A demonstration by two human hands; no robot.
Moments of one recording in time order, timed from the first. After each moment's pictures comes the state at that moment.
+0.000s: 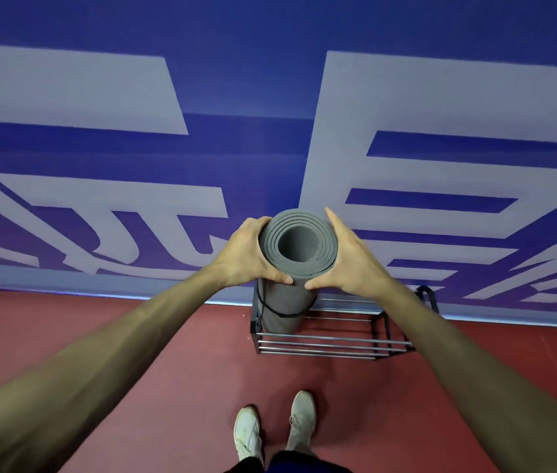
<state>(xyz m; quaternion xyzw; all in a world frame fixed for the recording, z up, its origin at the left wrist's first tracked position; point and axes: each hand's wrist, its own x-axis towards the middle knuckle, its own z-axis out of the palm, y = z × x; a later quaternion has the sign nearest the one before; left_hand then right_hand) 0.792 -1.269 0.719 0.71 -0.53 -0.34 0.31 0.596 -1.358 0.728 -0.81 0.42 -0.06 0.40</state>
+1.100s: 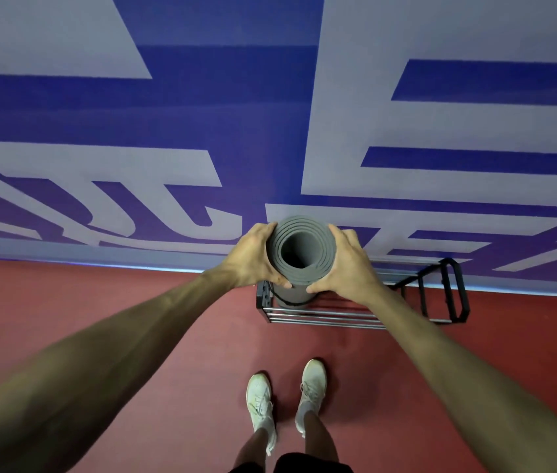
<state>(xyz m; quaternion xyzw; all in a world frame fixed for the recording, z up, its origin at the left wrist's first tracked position) 0.786 -1.280 0.621 0.73 -0.52 -0.38 0.22 0.594 -1.361 0.621 -0.80 0.45 -0.04 0.39</state>
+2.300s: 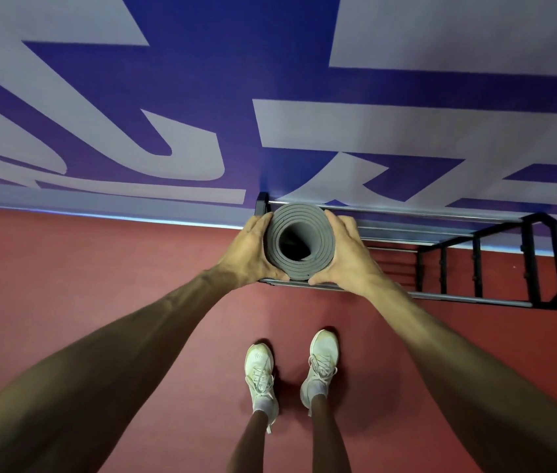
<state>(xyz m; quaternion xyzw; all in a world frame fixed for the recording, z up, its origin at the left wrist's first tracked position) 0.793 -1.279 0.374 0.76 -0.42 -0.44 0.24 0.609 -1.377 0.380 -0.77 0.43 0.03 0.47</state>
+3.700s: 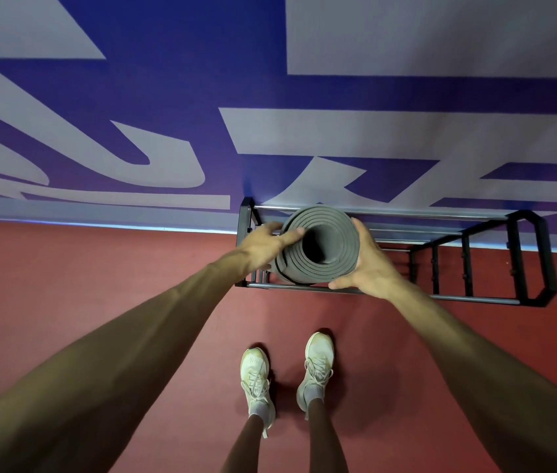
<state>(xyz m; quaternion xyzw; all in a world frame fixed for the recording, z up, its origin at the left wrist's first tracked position) 0.758 -1.329 0.390 0.76 -0.24 -0.56 0.25 0.557 -1.405 0.368 -0.68 0.50 0.04 0.54</state>
